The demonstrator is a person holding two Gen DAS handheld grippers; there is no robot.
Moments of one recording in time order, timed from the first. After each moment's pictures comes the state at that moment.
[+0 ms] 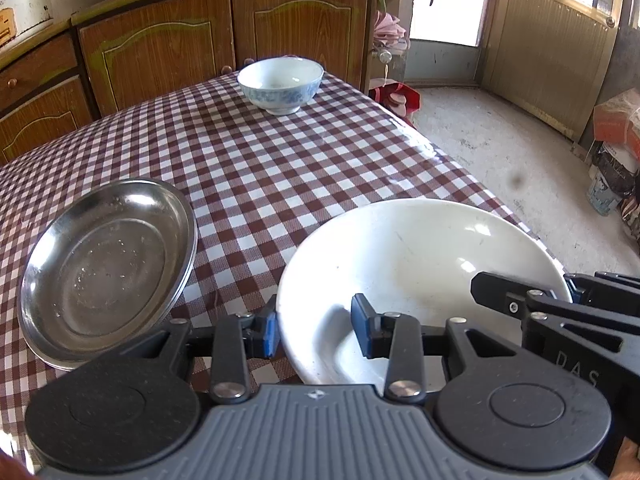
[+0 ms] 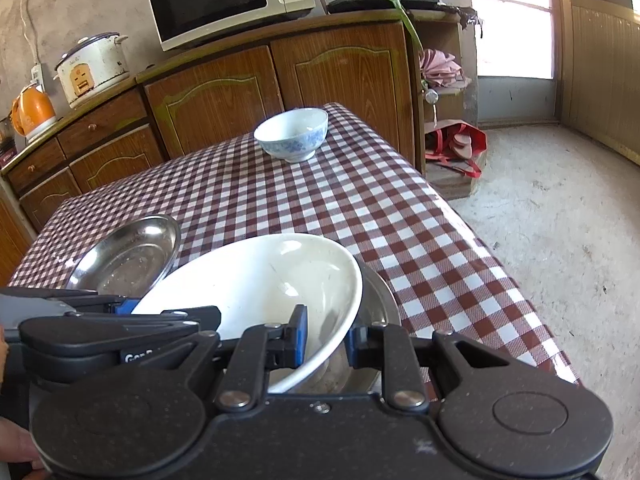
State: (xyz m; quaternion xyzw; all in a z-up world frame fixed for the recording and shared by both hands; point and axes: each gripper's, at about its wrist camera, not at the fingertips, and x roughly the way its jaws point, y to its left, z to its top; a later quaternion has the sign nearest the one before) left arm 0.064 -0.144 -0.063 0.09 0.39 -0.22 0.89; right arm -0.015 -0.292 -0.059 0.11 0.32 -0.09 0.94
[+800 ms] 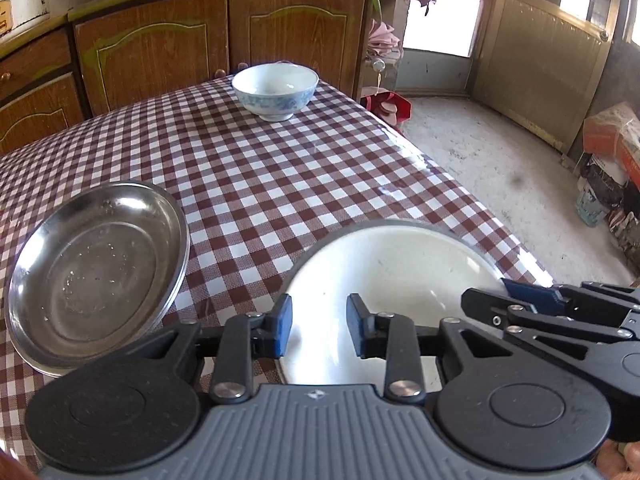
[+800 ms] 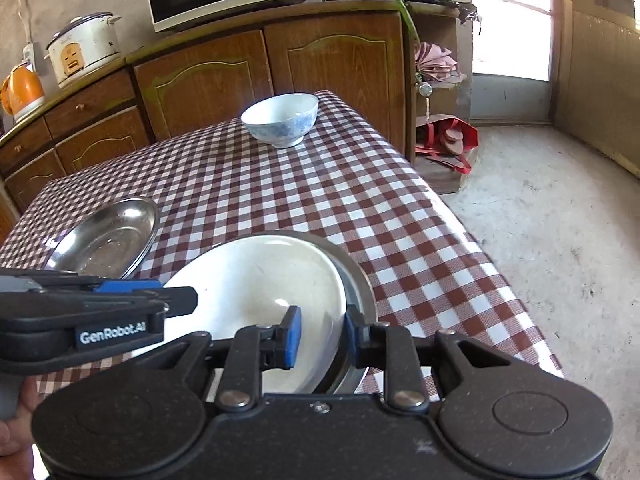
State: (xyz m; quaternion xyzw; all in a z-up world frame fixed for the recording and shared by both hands) left arm 0.068 -0.138 -0.060 0.06 0.39 -0.24 0.89; right arm -0.007 -0.295 -0.067 0.08 0.33 -0.11 0.93
